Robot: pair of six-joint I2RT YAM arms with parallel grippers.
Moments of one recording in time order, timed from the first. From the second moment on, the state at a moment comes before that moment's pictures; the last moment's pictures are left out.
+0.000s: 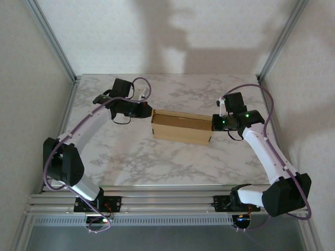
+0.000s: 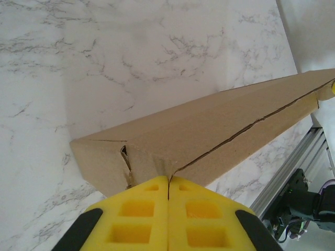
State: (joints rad) left arm -0.33 1.59 1.36 -0.68 0.59 -0.25; right arm 0.30 1.25 1.16 -0.91 -0.10 0.22
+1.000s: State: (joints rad) left arm -0.35 1.50 1.18 -0.55 0.55 -0.27; right arm 0.32 1.15 1.09 -0.93 -0.10 0.27
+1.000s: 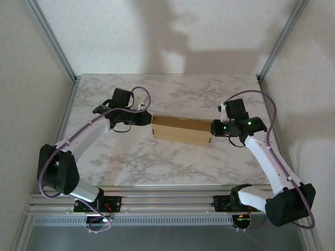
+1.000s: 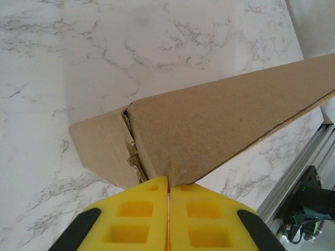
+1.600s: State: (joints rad) left arm -0.36 1.50 1.18 -0.57 0.54 -0.26; right arm 0.28 1.13 1.19 -0.92 -0.14 0.39
